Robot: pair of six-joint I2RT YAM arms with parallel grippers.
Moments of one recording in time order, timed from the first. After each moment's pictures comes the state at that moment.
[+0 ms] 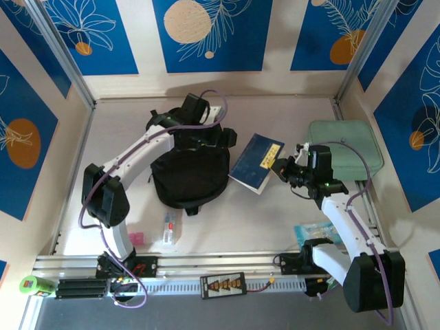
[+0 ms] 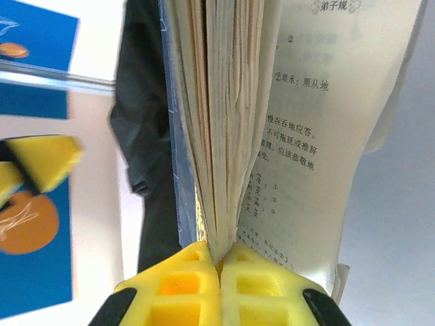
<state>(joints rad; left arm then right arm) -0.60 1.79 1.62 -0.68 0.37 -0.40 0.09 0.98 0.61 -0.23 -0.62 0.86</state>
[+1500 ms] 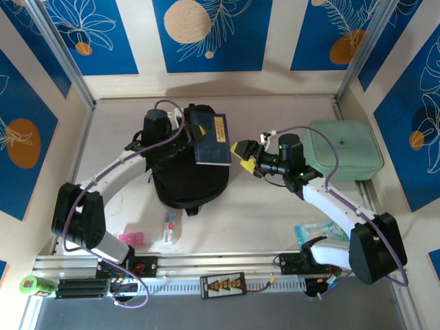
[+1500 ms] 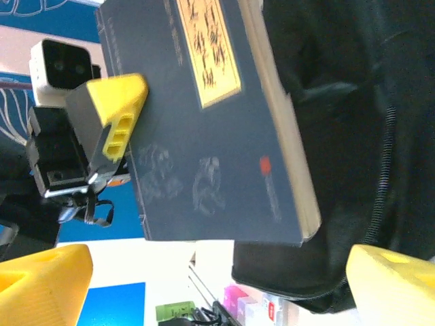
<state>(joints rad) -0.39 1.52 1.06 0.07 0.48 -0.95 0.43 1.22 0.72 0.13 -0.60 1.13</state>
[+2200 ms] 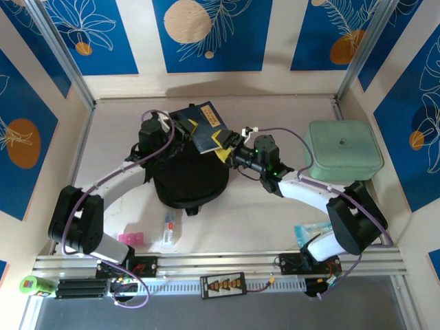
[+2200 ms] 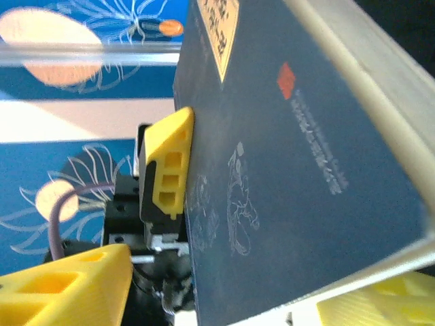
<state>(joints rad) -0.39 1.48 0.90 0.40 0.31 -1.37 0.63 1.46 0.77 0.57 -0.31 1.51</state>
